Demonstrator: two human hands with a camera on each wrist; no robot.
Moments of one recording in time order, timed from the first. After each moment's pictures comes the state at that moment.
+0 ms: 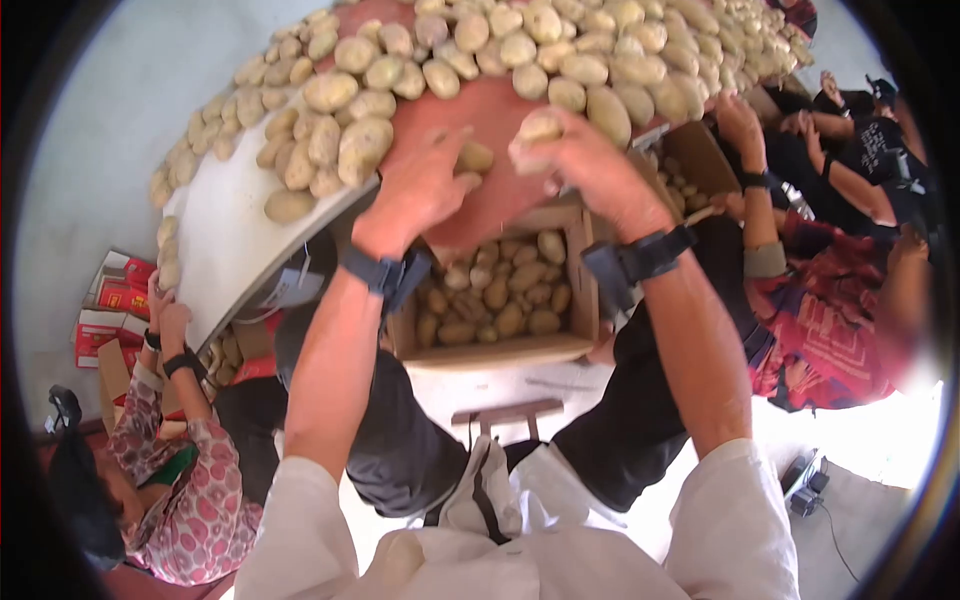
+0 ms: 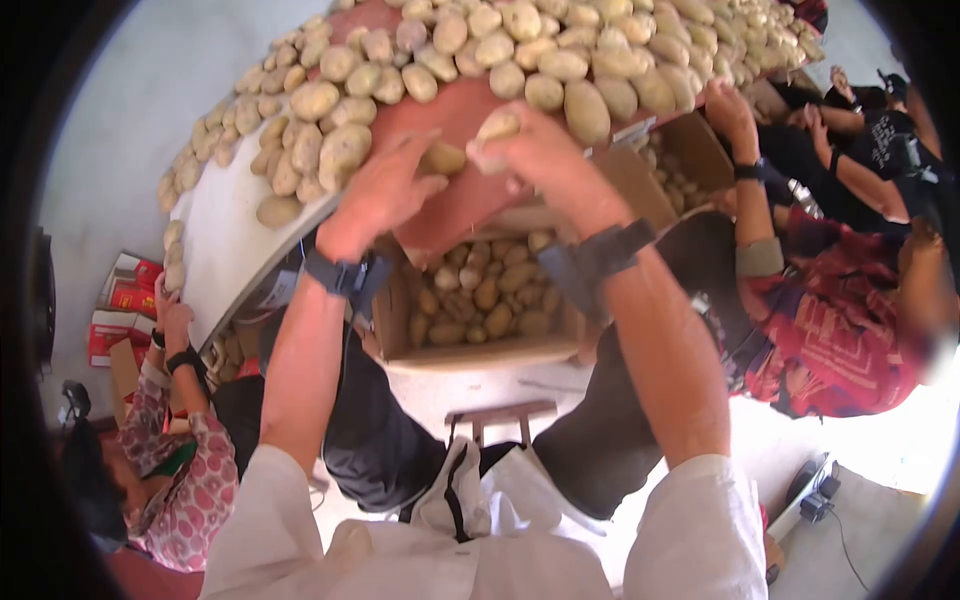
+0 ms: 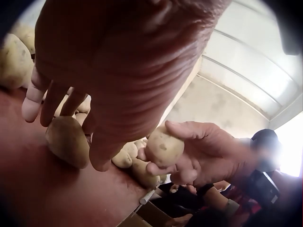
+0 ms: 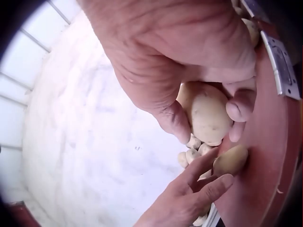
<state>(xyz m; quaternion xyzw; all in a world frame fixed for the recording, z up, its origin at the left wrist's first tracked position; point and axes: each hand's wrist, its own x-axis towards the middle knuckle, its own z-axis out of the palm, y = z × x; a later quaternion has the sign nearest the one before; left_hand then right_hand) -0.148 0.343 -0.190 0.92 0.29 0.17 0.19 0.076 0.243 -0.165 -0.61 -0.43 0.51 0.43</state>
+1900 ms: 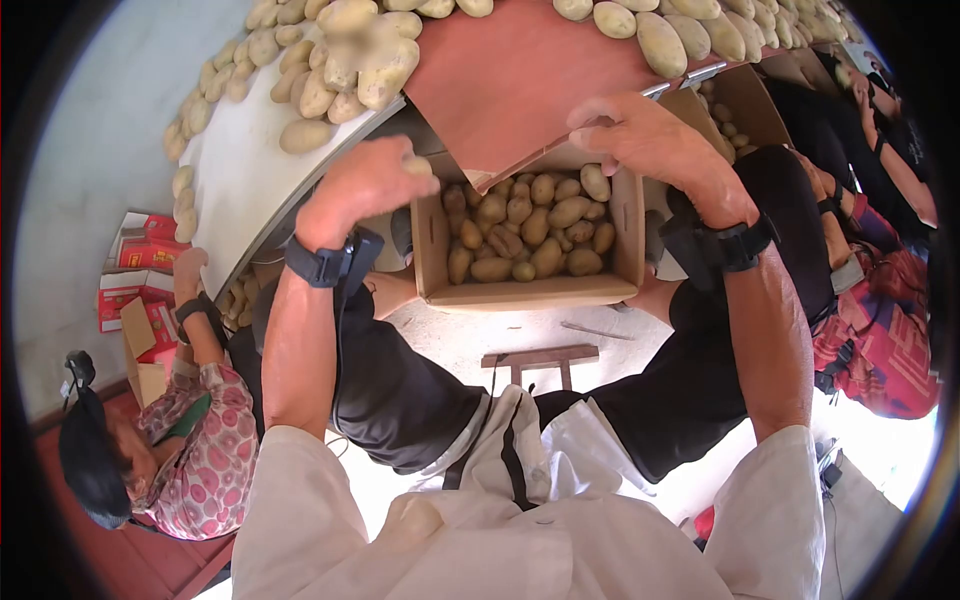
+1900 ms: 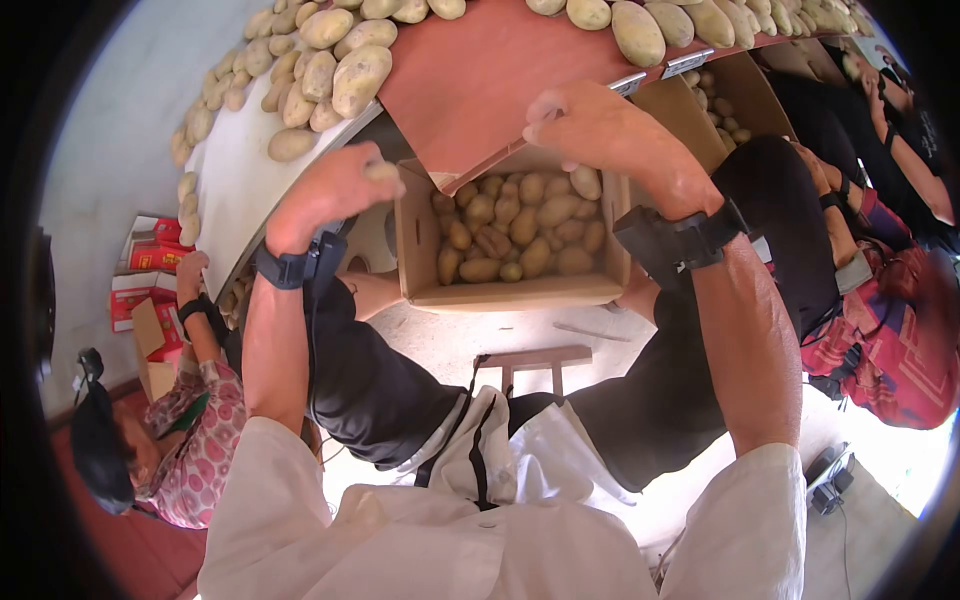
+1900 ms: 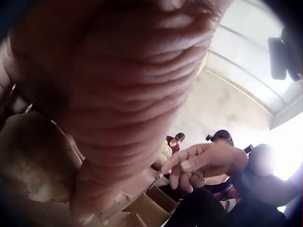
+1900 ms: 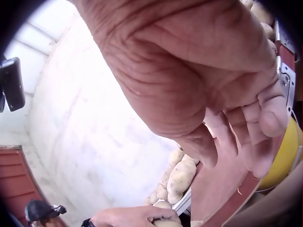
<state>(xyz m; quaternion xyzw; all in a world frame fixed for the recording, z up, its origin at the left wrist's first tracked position) -0.224 0.329 -0.171 0.84 0.47 -0.16 0.22 0.069 0.199 -0.187 -0.68 -0.52 0.44 0.26</state>
